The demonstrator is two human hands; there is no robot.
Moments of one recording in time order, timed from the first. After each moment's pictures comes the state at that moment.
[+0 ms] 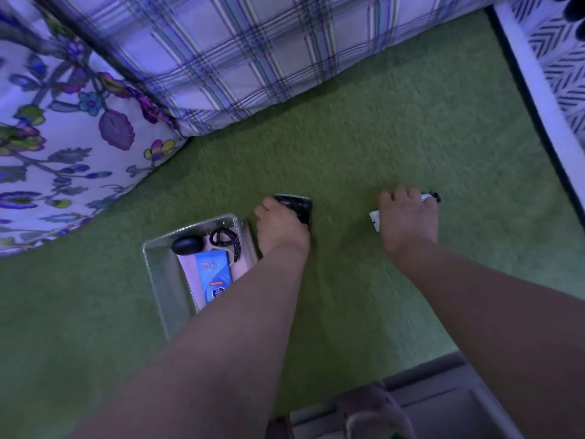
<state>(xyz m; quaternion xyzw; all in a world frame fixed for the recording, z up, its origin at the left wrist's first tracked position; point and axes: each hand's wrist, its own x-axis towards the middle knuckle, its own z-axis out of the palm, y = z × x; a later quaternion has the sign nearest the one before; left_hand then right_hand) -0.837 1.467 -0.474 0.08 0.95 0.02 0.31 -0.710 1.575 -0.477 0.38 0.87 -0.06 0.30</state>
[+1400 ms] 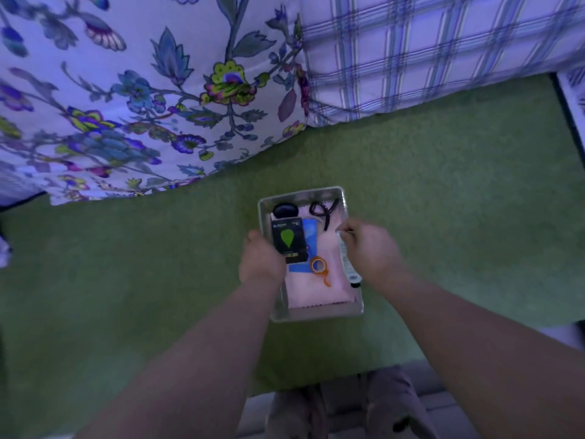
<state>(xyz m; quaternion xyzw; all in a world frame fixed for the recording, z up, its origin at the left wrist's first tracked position) -0.899 1.239 -0.364 0.00 0.94 0.09 0.32 -0.794 1.377 -0.370 0.37 0.84 -0.38 0.12</state>
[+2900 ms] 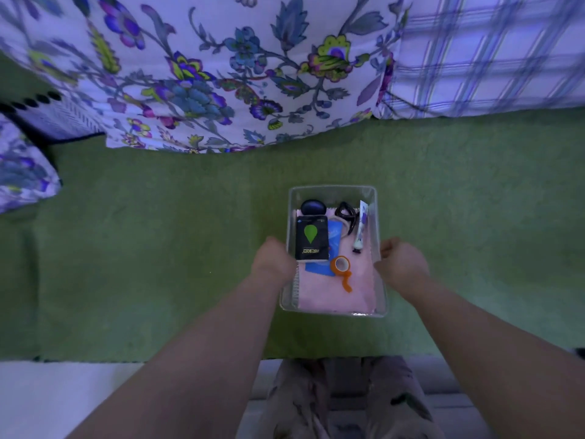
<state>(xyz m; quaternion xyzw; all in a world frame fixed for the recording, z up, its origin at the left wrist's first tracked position) -0.904 1.137 -0.346 -0.05 0.90 0.12 0.41 -0.793 1.315 -0.352 0.45 0.78 -0.34 0.28</state>
